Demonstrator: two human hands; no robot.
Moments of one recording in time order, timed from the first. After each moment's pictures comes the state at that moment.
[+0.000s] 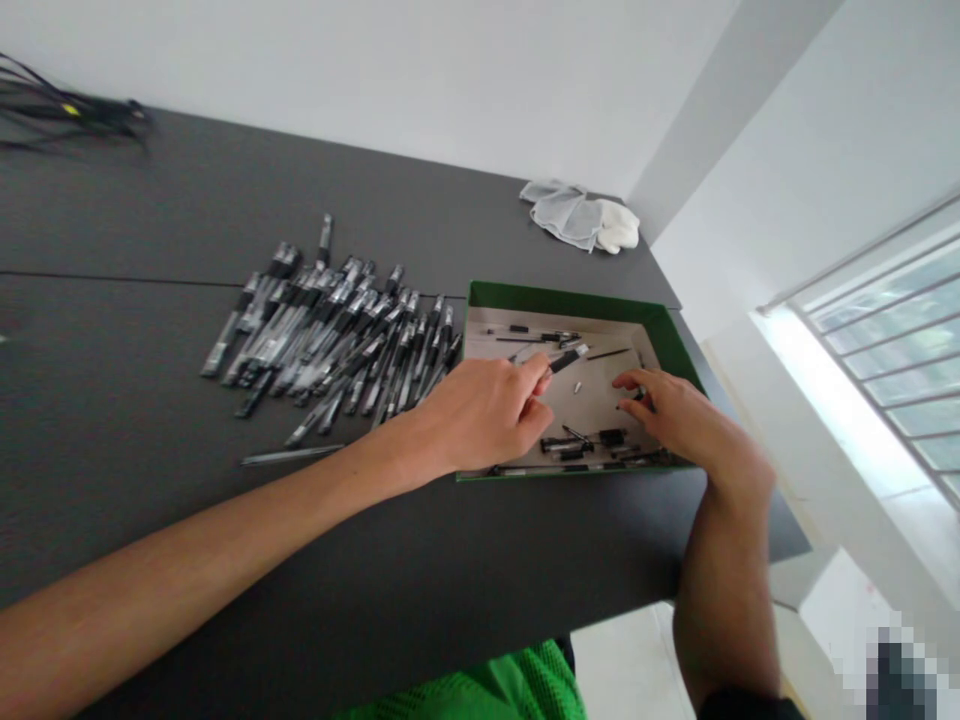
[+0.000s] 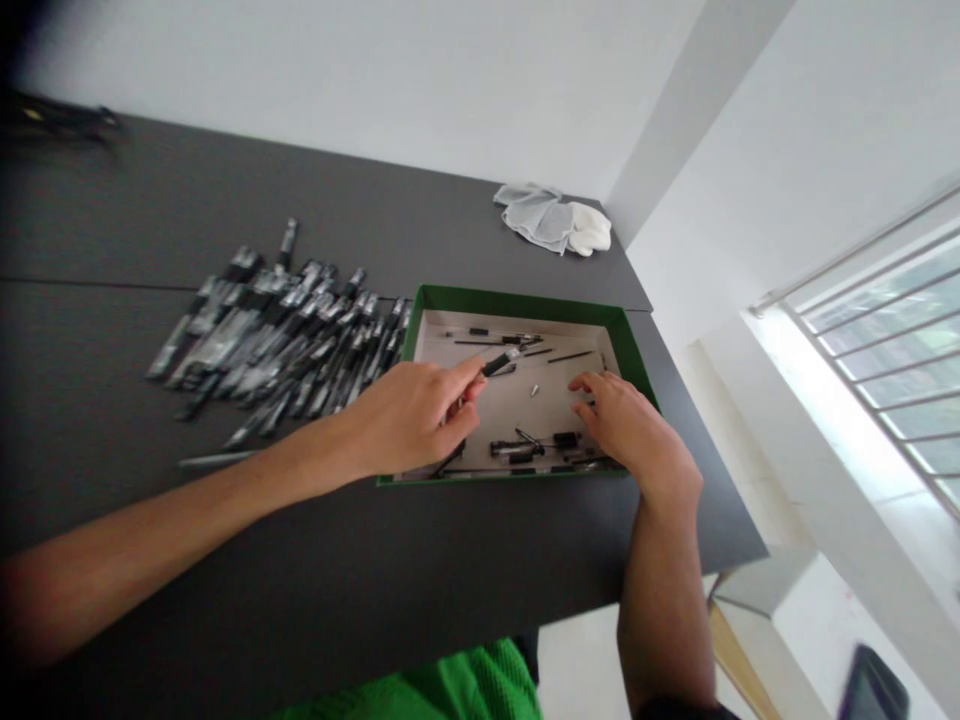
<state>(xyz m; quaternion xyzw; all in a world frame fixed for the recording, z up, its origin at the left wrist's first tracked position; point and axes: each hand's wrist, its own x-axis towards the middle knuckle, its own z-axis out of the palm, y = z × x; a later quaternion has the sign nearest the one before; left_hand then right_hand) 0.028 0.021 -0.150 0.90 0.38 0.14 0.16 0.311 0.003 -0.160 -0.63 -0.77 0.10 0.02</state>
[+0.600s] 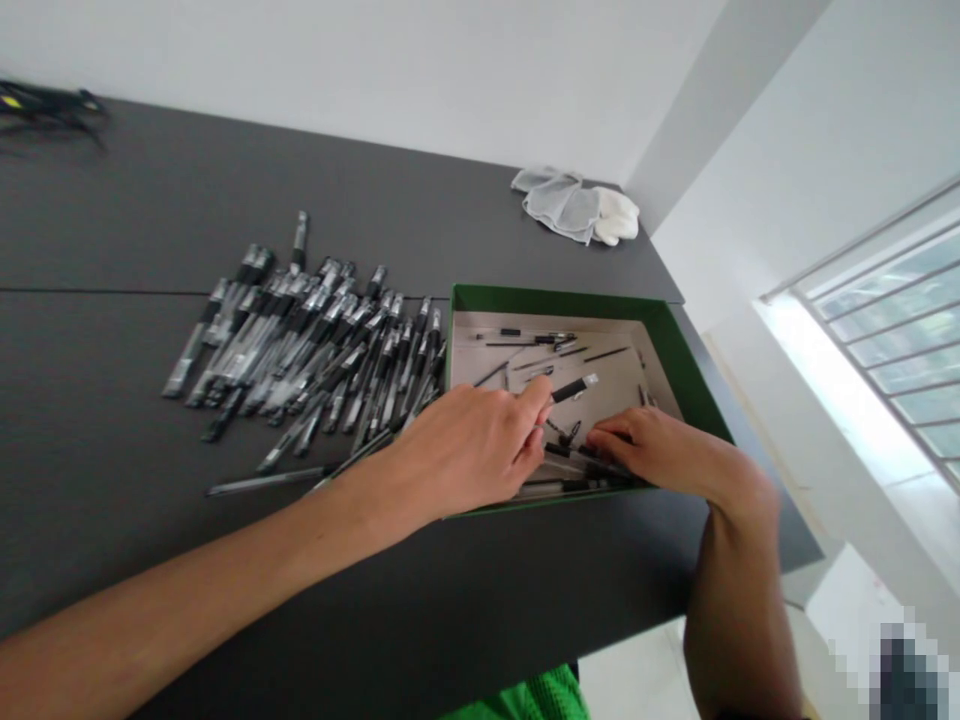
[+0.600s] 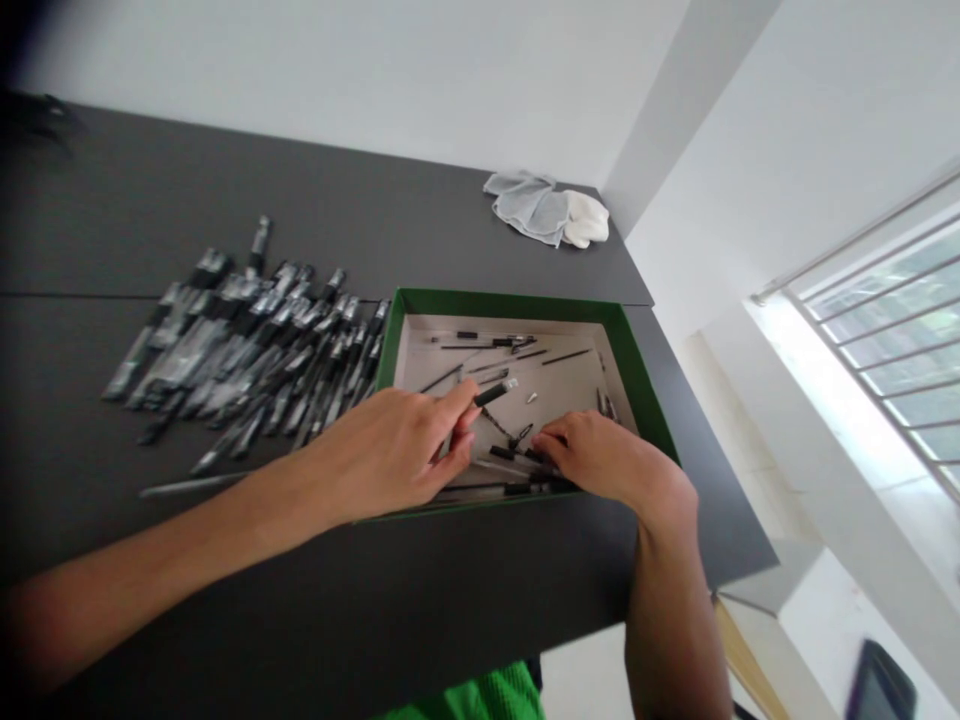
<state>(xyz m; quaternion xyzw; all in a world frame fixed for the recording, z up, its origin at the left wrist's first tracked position) 0.030 0.013 -0.149 0.91 0.37 0.08 0.14 0.276 -0.001 -0.140 -0.55 -0.75 0.34 -0.10</state>
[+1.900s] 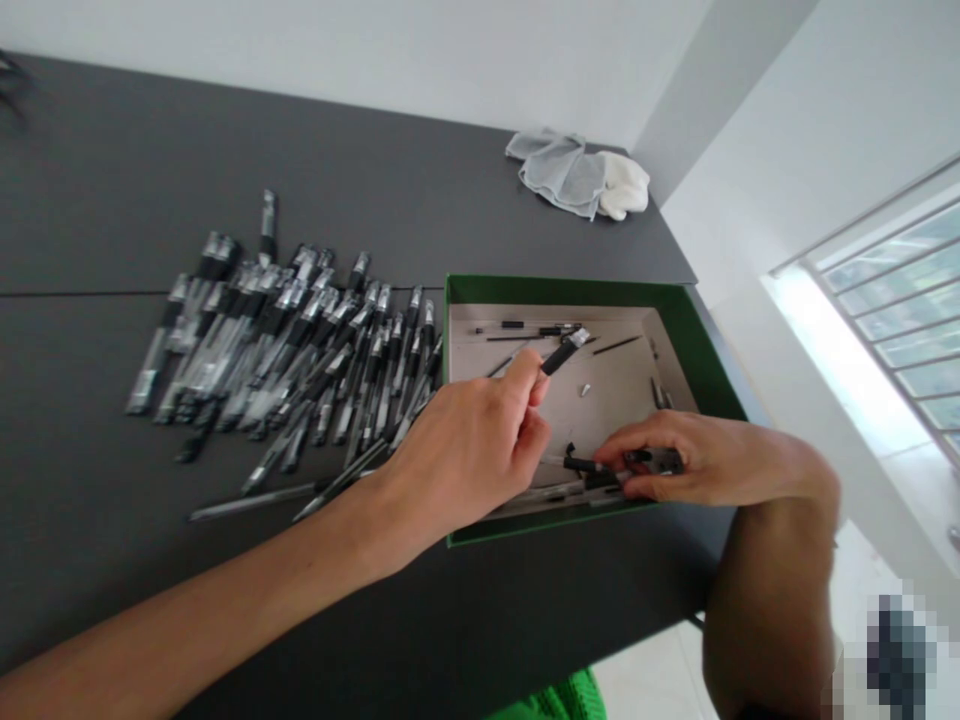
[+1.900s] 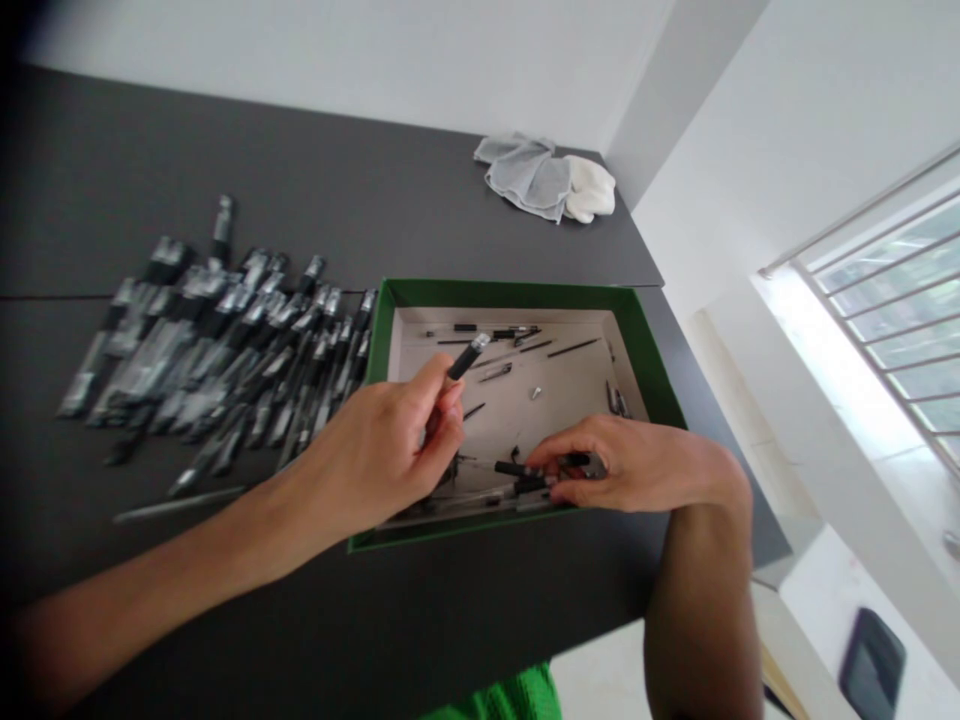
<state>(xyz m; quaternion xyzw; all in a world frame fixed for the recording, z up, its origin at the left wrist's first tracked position) 0.029 0.021 -0.153 0.85 0.44 0.16 0.23 0.294 0.008 -0.118 -0.45 -0.73 0.52 -0.07</state>
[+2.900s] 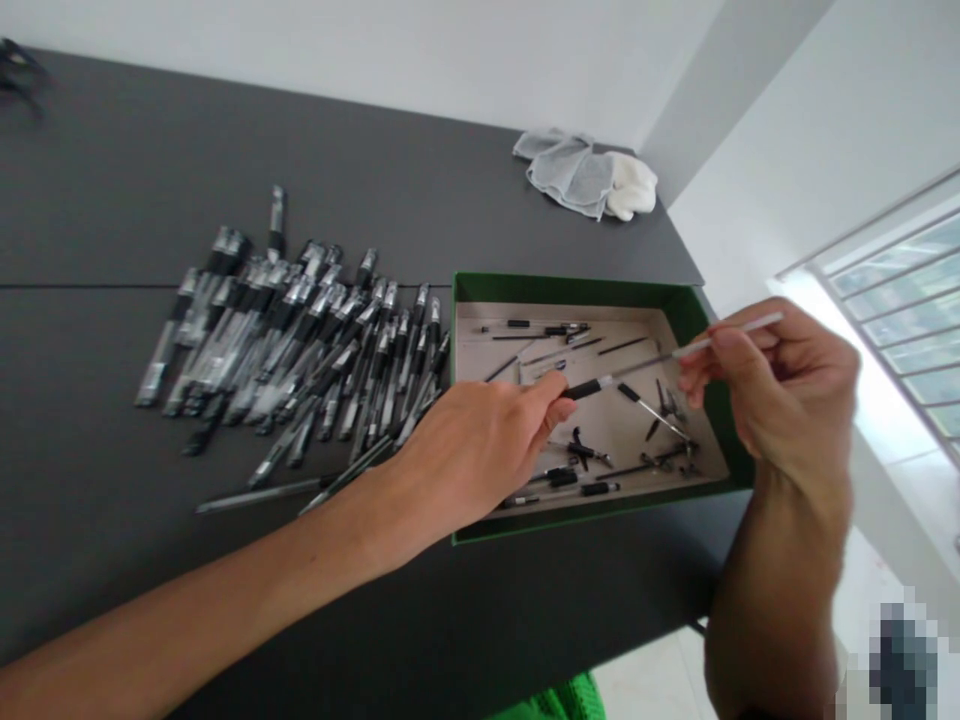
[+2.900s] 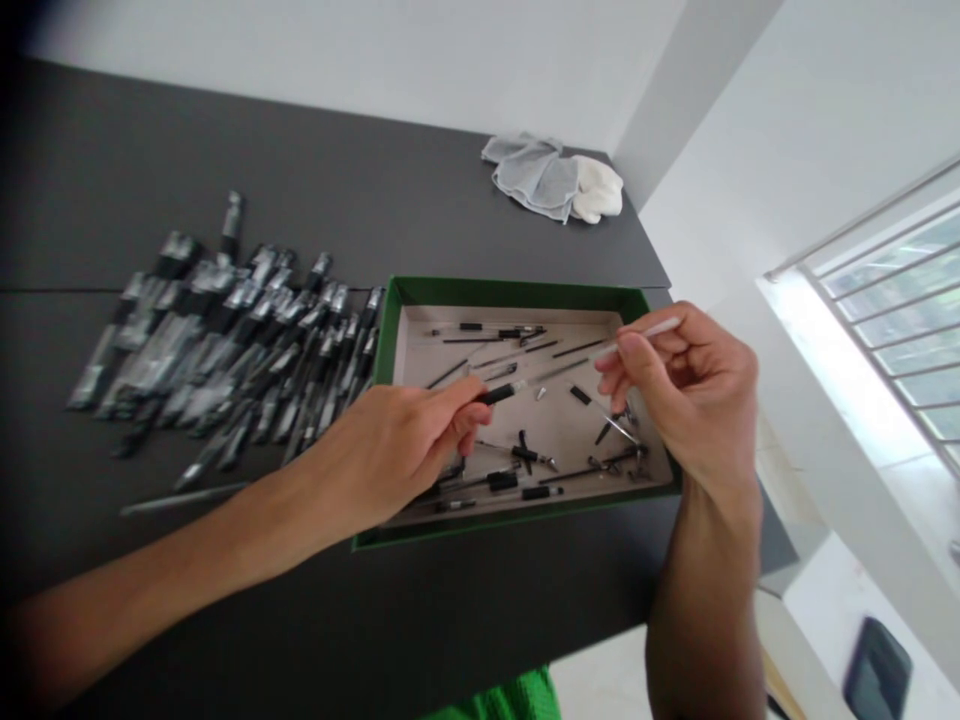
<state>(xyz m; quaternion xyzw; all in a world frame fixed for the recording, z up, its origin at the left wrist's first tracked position) 0.029 0.024 -0.150 0.88 0.40 0.12 0.24 0.287 0.006 -0.131 -0.56 -0.61 0.26 0.50</state>
